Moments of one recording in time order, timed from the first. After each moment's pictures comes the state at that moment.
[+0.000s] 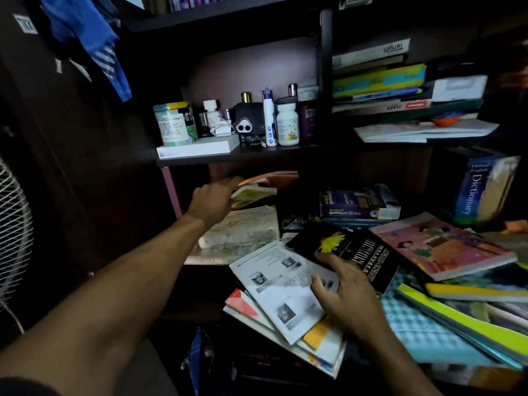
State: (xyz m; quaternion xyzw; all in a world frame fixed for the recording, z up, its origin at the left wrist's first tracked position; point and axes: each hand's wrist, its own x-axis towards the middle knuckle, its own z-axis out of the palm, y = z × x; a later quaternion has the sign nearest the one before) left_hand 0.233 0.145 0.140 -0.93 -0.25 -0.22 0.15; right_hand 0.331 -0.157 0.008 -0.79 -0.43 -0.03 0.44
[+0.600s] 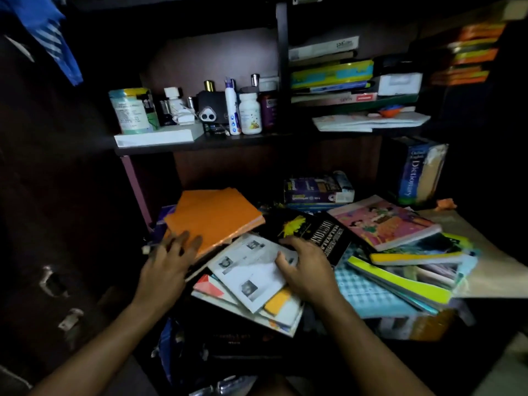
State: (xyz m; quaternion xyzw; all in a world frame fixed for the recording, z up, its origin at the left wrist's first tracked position) left_hand 0.136 0.093 0.000 -0.92 -0.23 -0.26 0.17; right_hand 0.335 -0.155 0.011 -0.81 -0.41 -0.03 0.41
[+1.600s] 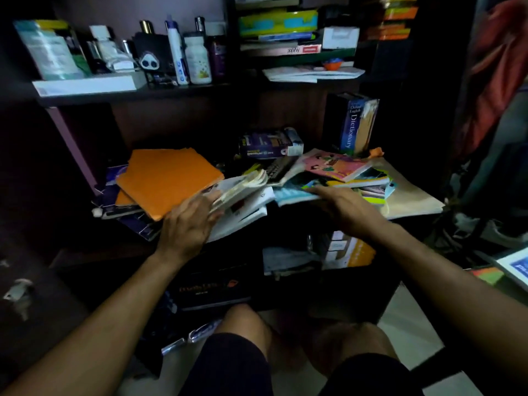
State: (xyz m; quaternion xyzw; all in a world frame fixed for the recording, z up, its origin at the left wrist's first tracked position) left_hand 0.189 -0.011 0.010 -0.92 -0.01 -0.39 -0.01; right_hand 0.376 -0.305 0.046 -0.84 -0.49 -0.12 0.20
